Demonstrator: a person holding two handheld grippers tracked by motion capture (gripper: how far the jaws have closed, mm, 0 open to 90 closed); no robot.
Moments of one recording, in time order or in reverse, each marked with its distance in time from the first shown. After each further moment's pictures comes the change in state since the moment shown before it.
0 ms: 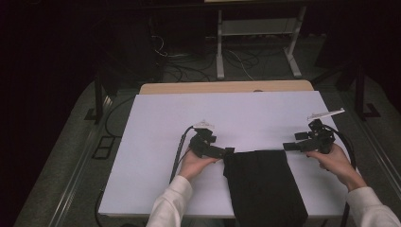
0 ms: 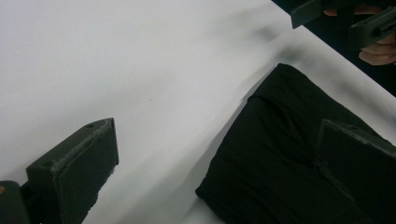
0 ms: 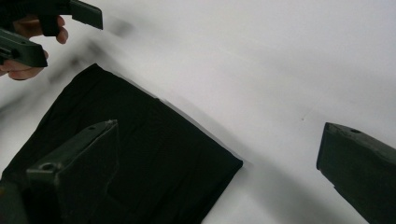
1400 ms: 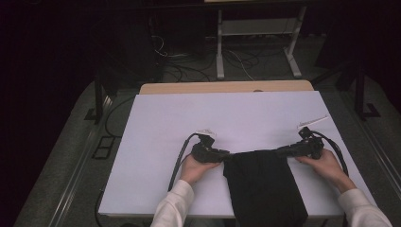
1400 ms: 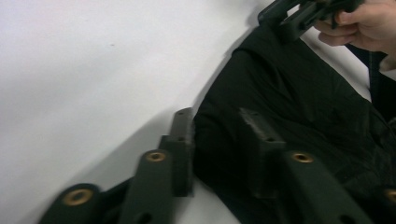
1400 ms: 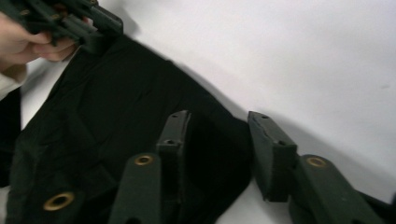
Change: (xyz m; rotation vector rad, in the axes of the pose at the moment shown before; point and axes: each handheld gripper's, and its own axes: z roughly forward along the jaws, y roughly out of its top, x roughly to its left) left arm 0.008 -0.021 0.017 0.096 -0.154 -0.010; right arm -0.011 -0.016 0.036 0.111 0.162 0.012
